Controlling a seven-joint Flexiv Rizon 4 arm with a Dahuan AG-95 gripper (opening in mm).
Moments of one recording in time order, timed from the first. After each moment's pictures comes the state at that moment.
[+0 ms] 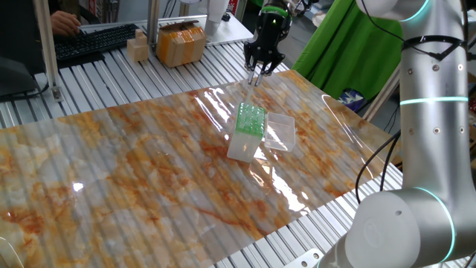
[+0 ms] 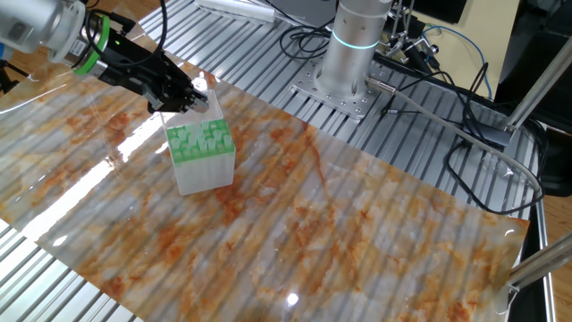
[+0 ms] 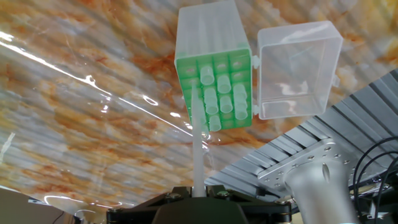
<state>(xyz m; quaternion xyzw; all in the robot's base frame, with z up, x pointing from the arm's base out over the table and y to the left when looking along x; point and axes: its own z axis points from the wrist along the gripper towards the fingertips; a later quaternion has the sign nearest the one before) 0.516 -0.105 0.249 -0.37 -0.84 -0.16 0.37</state>
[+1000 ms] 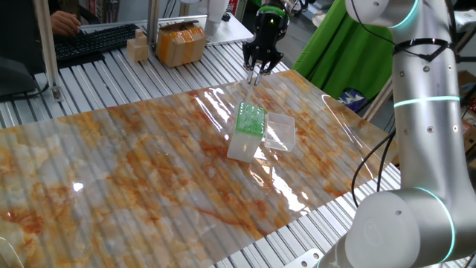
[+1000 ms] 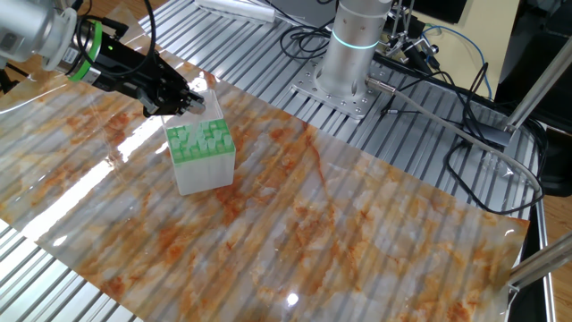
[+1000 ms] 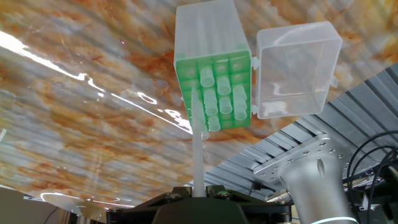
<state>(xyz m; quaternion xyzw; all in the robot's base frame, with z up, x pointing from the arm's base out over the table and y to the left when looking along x) 0.521 -0.107 0.248 -0.38 -0.83 -0.15 0.38</state>
